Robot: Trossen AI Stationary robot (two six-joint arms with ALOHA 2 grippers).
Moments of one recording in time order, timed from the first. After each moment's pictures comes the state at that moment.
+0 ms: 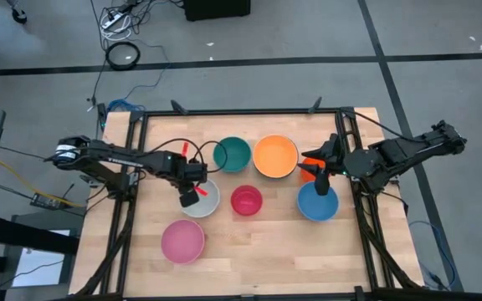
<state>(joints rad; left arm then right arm) 0.01 1.42 0.86 -0.87 -0.15 -0.37 0.35 0.86 0.95 -0.62 0.64 0.45</state>
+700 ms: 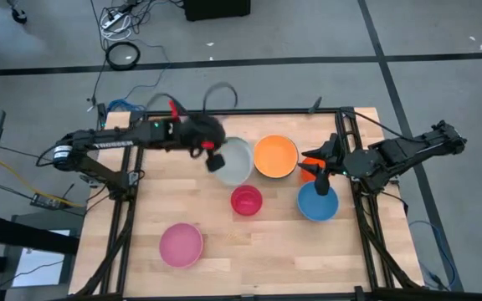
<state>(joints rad) 0.18 1.40 1.34 -0.62 -0.23 0.00 0.34 0.86 0.95 -0.63 0.65 0.44</state>
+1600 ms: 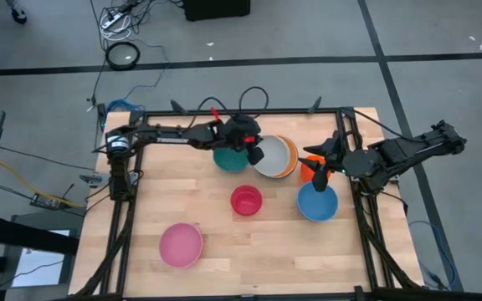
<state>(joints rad) 0.27 1.89 1.38 -0.09 -0.14 -0.10 0.35 0.86 0.95 -0.64 0.73 0.45</state>
